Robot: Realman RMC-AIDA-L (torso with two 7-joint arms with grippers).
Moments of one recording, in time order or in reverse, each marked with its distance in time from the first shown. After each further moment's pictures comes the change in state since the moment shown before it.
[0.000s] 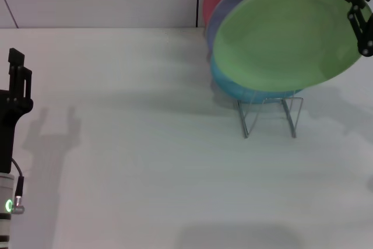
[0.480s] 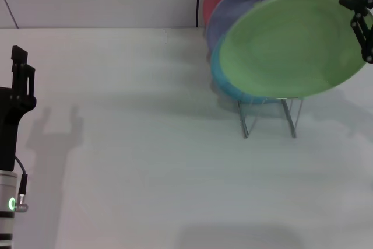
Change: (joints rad) left arm -0.003 0.000 0.001 -0.012 0.000 0.000 0.001; right arm -0.012 -0.002 -0.024 -0.020 0.000 0.002 0.010
